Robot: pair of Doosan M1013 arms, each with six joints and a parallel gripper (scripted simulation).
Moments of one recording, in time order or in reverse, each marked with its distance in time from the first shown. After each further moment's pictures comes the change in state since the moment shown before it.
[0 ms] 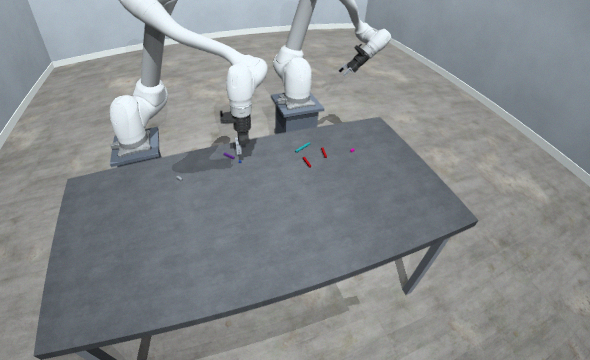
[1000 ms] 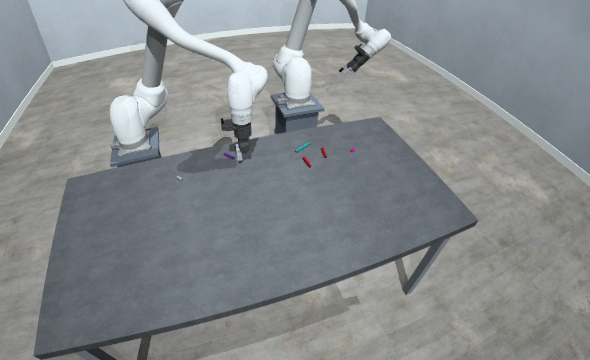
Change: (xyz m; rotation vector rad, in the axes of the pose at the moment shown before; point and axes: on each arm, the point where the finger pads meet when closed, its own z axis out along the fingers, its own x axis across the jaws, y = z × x) left arm 0.000 0.000 0.000 0.000 0.000 0.000; right arm 0.000 0.000 0.037 0.001 0.000 0.000
